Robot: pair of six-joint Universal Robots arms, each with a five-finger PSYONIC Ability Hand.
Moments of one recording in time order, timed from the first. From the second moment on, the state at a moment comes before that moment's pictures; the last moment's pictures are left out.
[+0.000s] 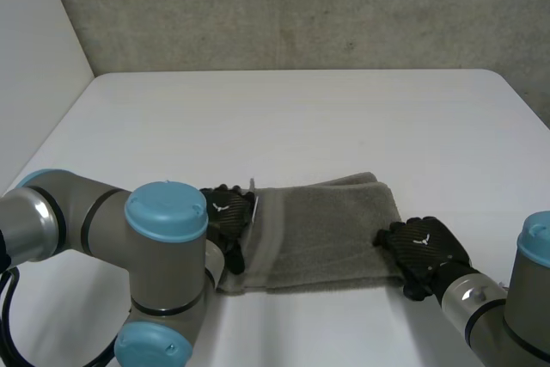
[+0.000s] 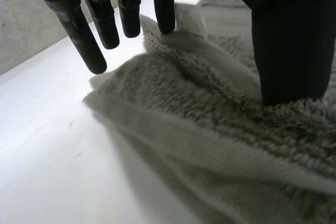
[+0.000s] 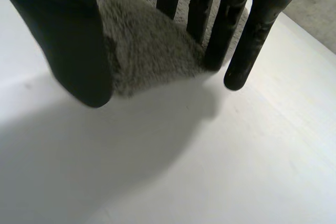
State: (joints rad) left arm 4.00 -2.19 -1.53 3.30 -1.82 3.31; right arm 1.90 -1.31 2.07 -0.25 1.44 2.65; left_hand 0.30 0.29 0.29 0.41 0.12; right_hand 0.46 0.73 0.73 0.74 0.54
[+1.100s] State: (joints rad) left arm 4.07 -1.98 -1.67 3.30 -1.92 3.32; right arm 1.90 -1.41 2.11 -0.22 1.29 2.88; left_hand 0.24 0.22 0.22 0.41 0.05; right_hand 0.53 0.62 0.62 0.62 0.44
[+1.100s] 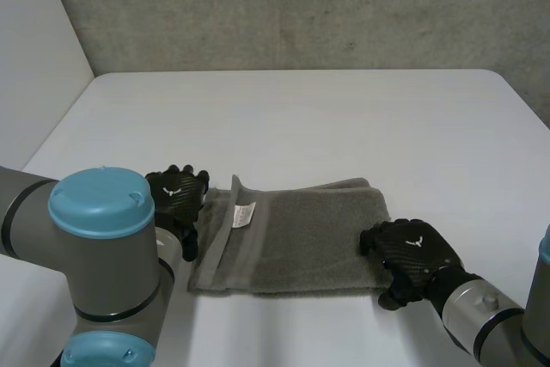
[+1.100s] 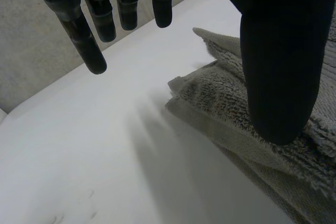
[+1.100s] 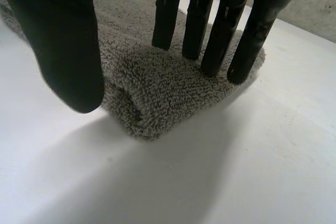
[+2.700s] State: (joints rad) left arm 4.02 -1.96 -1.71 3.20 -1.83 3.03; right arm 2.17 -1.02 1.48 0.00 1.29 3.10; left_hand 0.22 0.21 0.21 0.41 0.04; right_hand 0.21 0.23 0.21 0.23 0.06
